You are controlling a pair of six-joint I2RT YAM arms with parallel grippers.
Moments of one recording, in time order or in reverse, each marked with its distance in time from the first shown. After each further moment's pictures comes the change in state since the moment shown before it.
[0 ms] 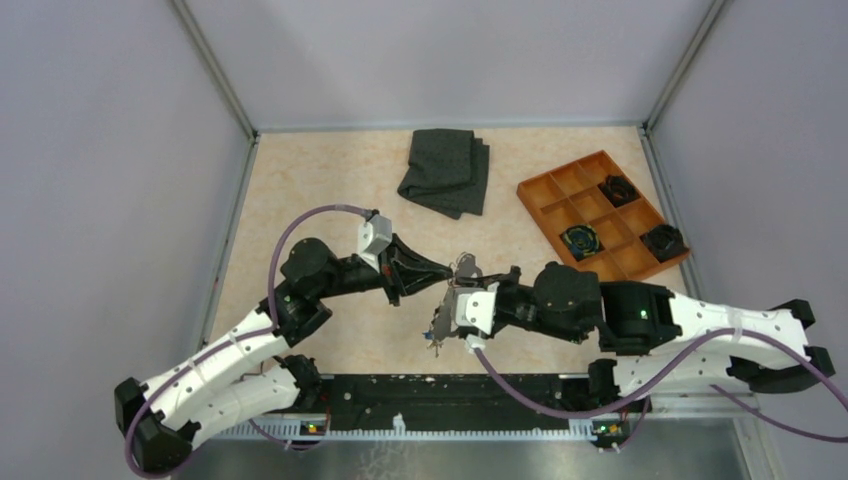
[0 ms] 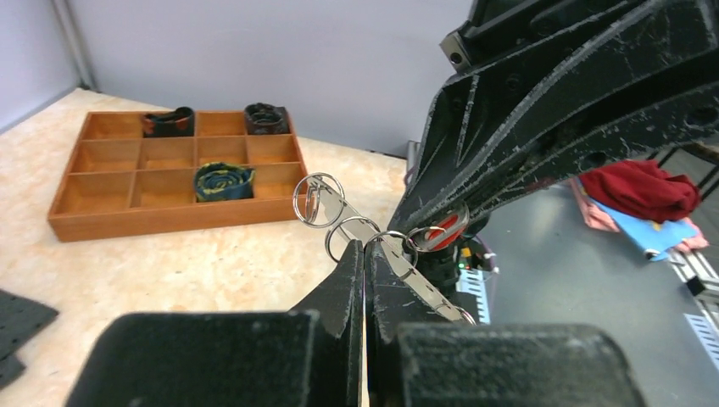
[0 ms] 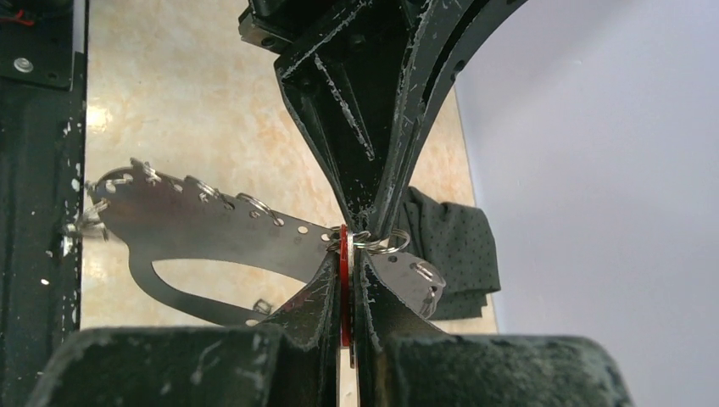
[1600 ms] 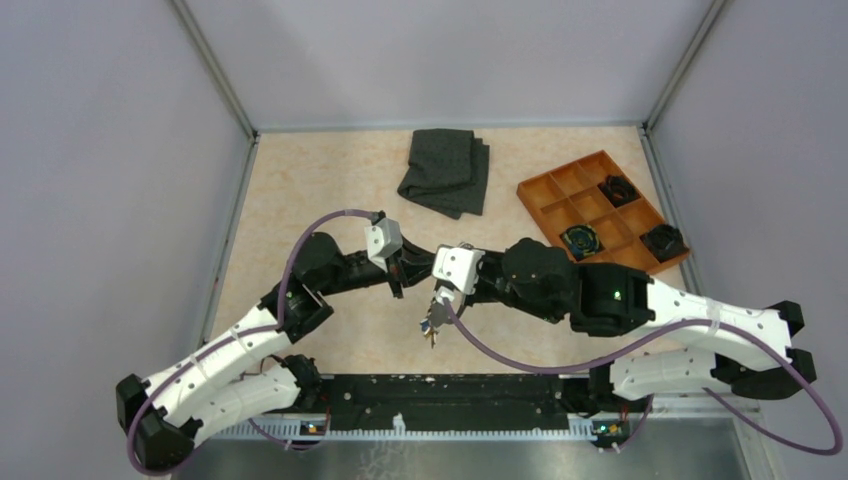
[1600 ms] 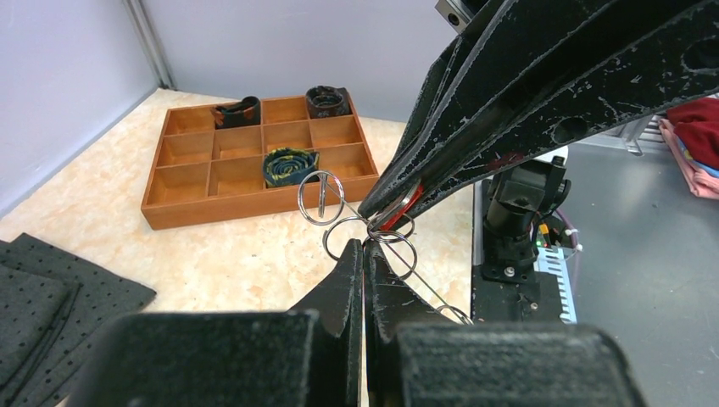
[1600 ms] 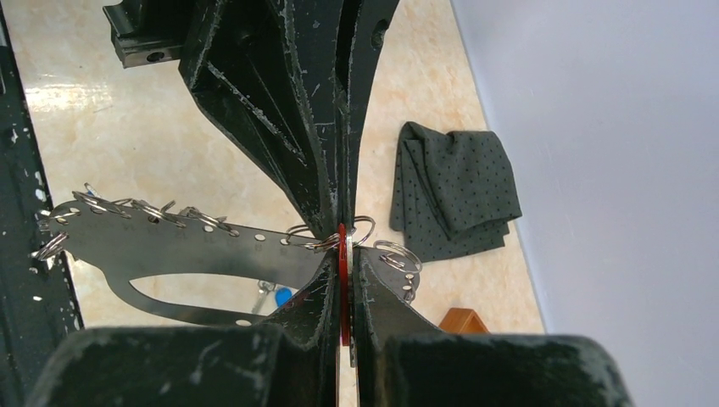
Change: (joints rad) left arm -0.002 0.025 0.026 -0.094 -0.071 0.225; right arm -0.133 0.144 0.117 -0.092 0.066 0.154
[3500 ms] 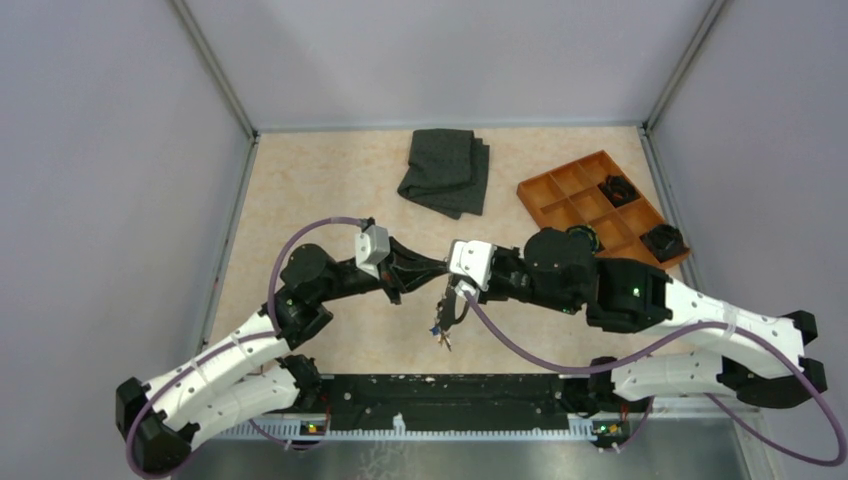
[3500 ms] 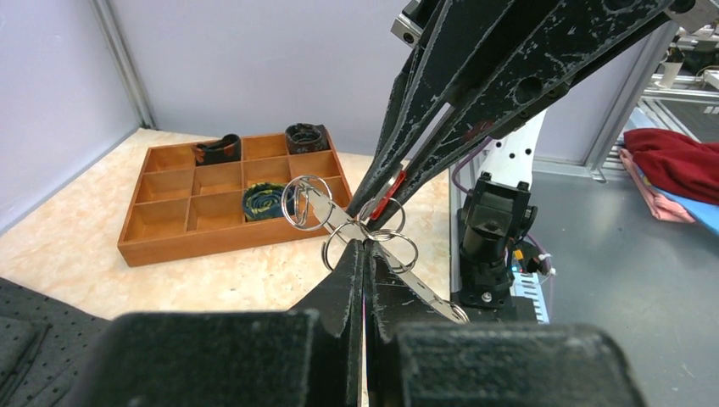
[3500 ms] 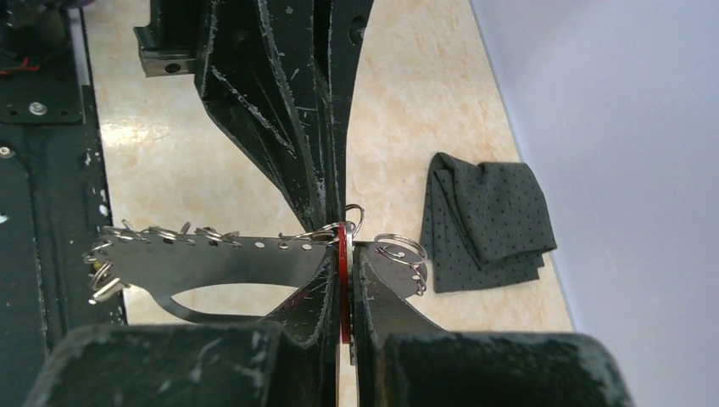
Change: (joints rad) left arm -0.006 -0.036 -0.076 0.159 0.032 -0.075; right arm -0.057 -0.047 0.000 0.006 -0.161 0.029
